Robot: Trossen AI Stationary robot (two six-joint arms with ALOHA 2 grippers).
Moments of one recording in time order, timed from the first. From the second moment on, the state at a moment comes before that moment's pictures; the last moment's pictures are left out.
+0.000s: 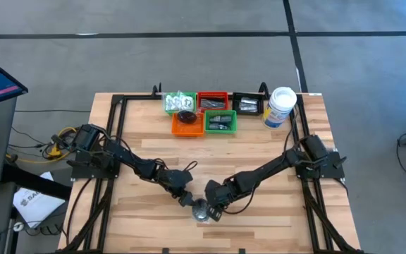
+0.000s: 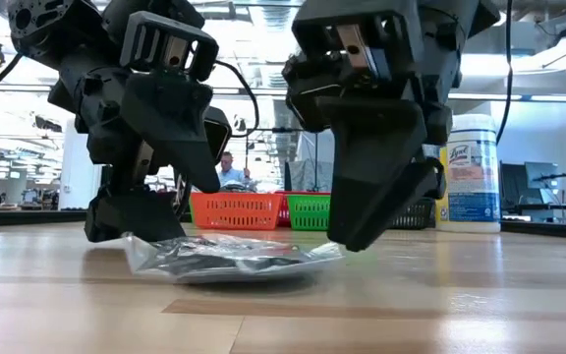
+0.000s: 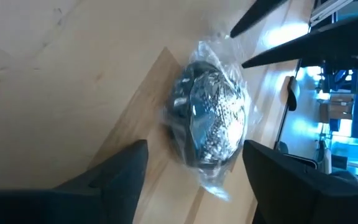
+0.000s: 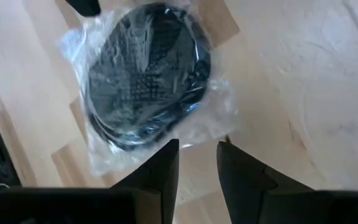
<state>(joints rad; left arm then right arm) -0.31 1.80 0.69 0.42 0.21 -1.16 0.39 2.02 1.29 -0.36 -0.04 0.95</state>
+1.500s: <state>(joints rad) -0.32 1.97 0.83 0.50 0.39 -1.16 0.34 2.00 1.28 -0.35 -0.06 0.95</state>
